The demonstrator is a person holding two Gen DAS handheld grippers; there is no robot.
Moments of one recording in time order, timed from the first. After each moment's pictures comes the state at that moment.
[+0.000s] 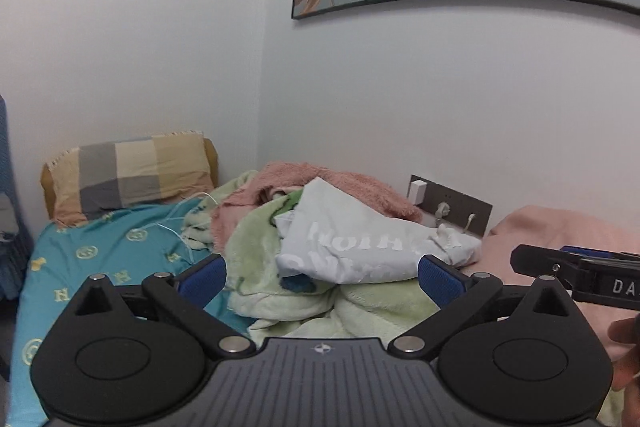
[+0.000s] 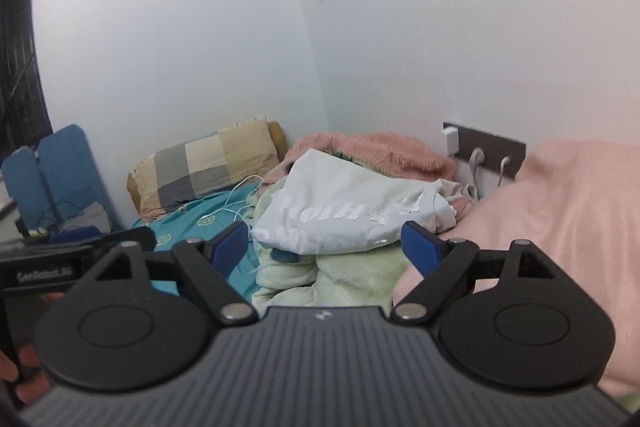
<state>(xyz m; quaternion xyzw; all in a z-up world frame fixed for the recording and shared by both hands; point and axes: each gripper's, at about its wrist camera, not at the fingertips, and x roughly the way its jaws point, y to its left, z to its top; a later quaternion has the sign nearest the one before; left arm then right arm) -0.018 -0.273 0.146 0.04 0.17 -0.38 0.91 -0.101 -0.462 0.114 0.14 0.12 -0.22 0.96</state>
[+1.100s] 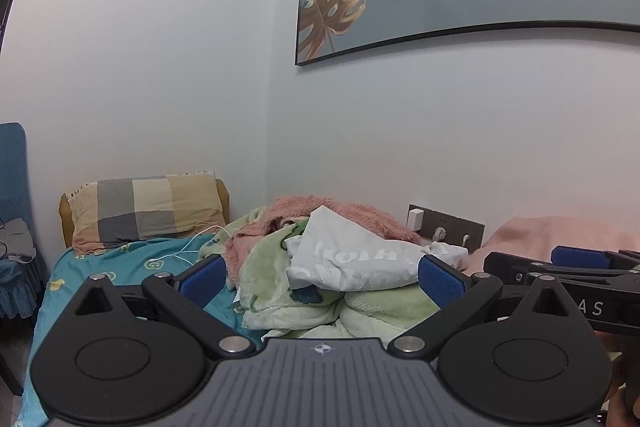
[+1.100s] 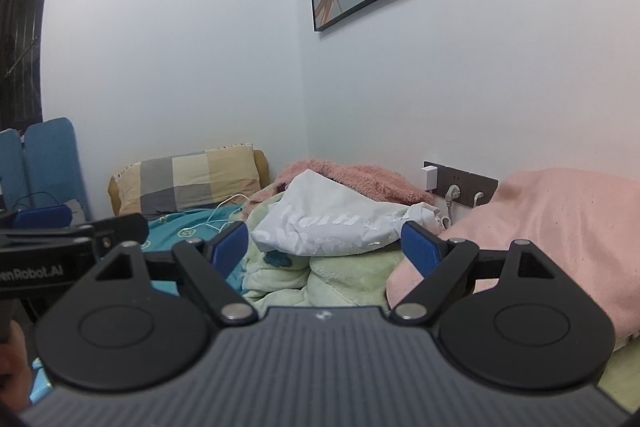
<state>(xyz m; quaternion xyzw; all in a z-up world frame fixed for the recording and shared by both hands) -0.084 -0.215 0.143 0.03 0.10 -0.38 0.92 -0.137 -0.387 0.104 0.07 0.08 -0.27 0.96</state>
